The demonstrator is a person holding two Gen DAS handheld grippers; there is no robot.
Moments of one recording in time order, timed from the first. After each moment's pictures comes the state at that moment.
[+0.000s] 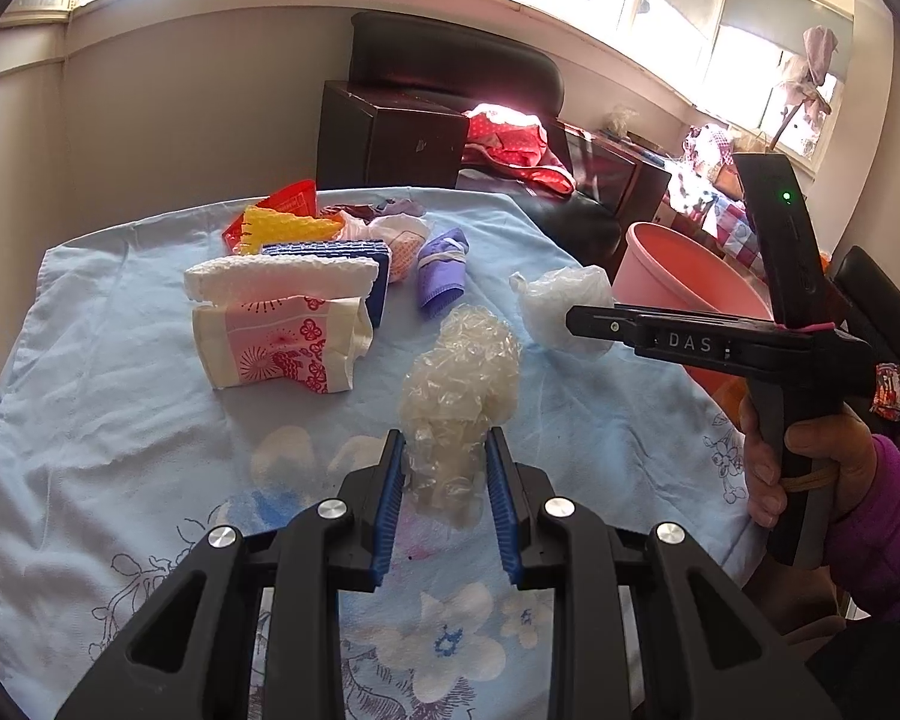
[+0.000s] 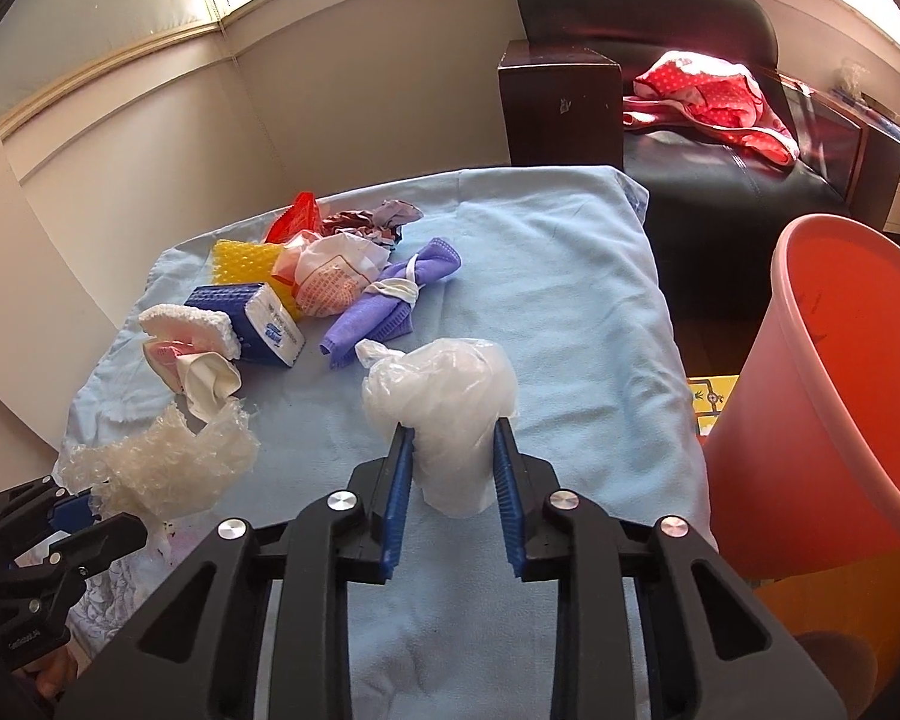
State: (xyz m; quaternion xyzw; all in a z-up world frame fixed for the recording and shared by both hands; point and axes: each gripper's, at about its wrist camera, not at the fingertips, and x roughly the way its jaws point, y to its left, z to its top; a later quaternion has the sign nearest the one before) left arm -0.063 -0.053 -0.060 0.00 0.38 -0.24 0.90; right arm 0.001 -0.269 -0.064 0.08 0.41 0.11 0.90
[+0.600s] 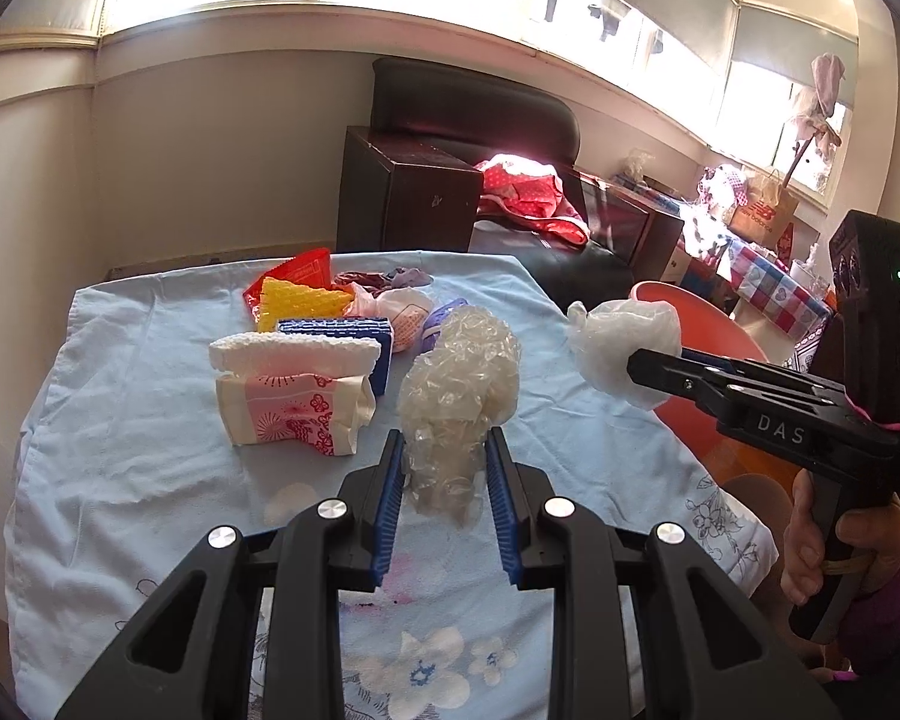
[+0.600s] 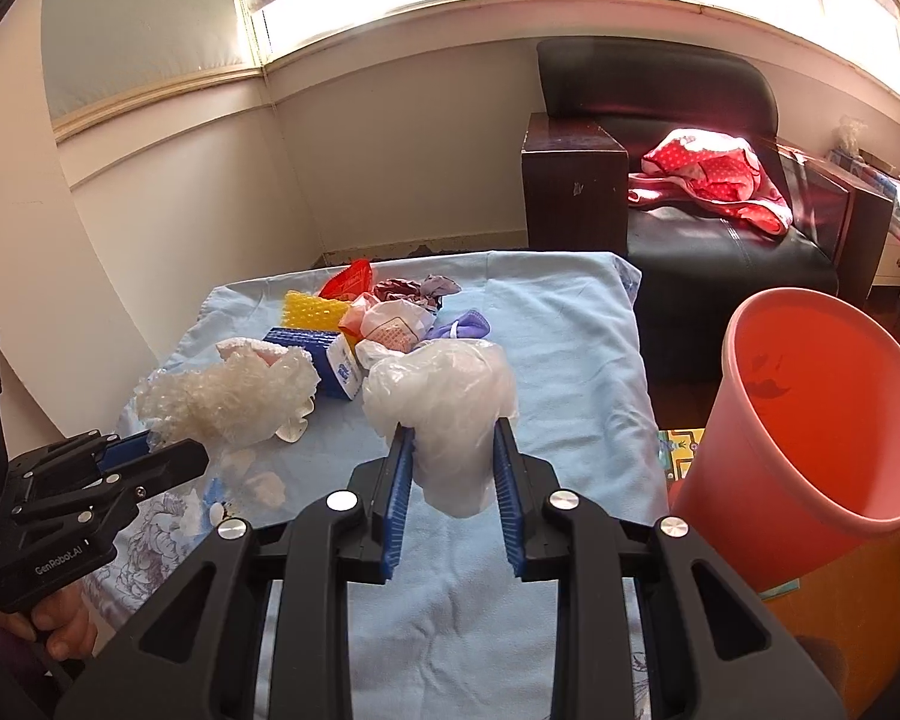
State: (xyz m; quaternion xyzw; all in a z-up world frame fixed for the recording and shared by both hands) left arm -0.070 -0.060 -0.026 -0.02 0.33 -0.21 0.92; right arm -0.054 -0.272 -0.015 0.06 0.33 0.12 0.93
